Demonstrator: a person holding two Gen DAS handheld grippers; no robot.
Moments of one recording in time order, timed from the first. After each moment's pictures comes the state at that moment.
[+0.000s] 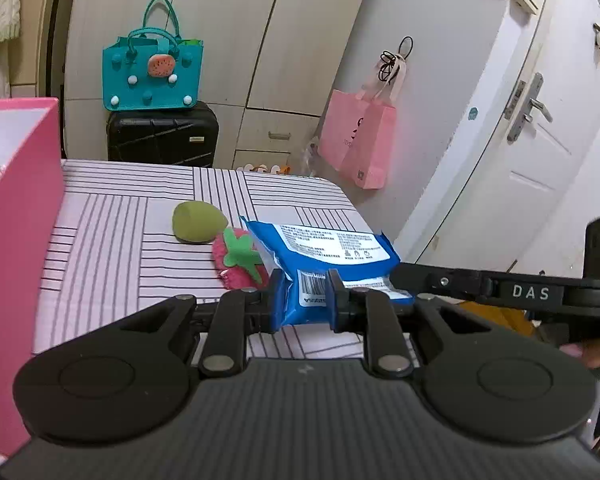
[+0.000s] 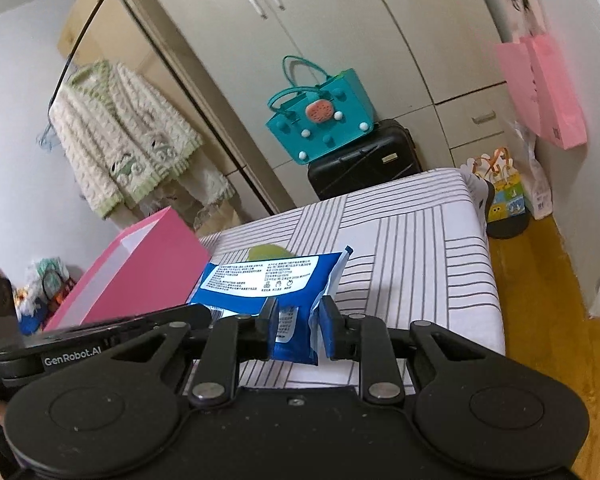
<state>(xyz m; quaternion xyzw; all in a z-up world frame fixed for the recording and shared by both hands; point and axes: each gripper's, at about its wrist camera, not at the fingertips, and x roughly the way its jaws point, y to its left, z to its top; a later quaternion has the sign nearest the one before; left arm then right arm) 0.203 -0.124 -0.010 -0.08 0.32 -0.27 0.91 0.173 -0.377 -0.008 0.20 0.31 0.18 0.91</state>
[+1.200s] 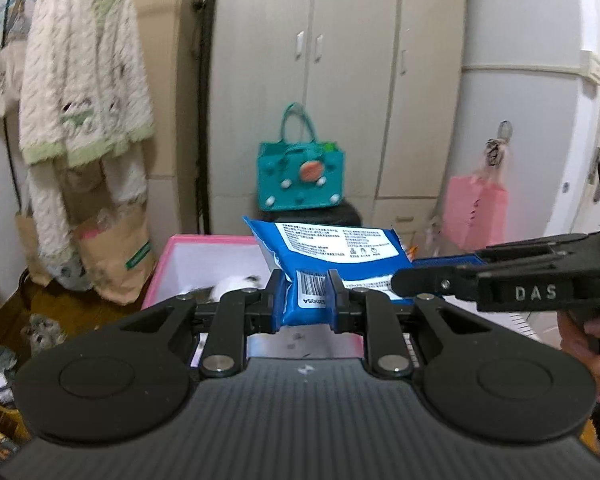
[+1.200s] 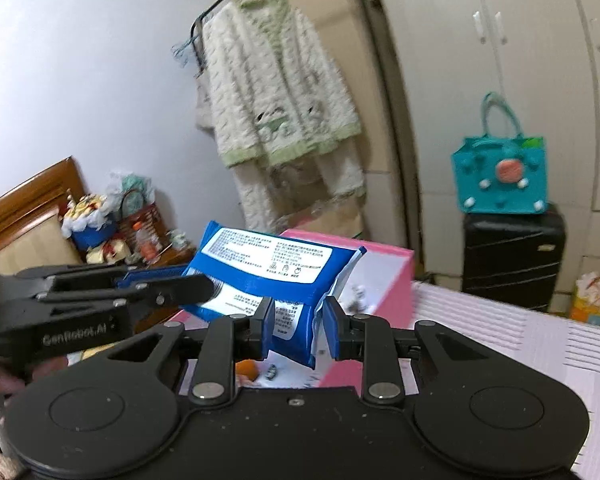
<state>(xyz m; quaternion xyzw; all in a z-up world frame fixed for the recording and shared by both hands) 0.167 0.092 0.108 -0.03 0.23 -0.11 0.97 0.217 -0.141 0.100 0.04 0.28 0.34 0.90</state>
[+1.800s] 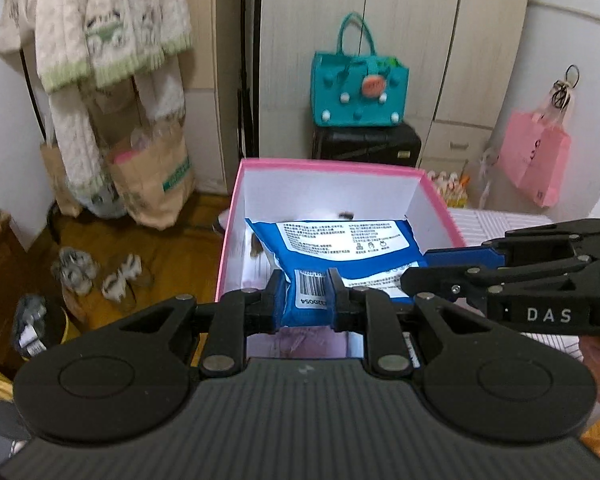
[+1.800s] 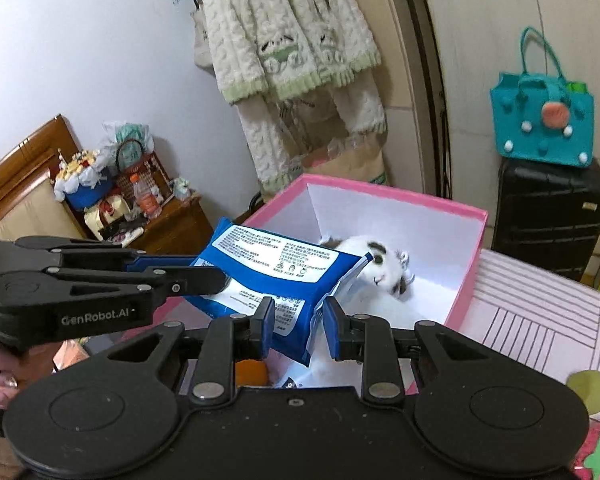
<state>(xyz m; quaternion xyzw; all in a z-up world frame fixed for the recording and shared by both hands) 0.256 0.147 0.064 -0.02 0.37 -0.06 0.93 0.286 -0.067 0.054 0.02 0.37 0.35 0.86</state>
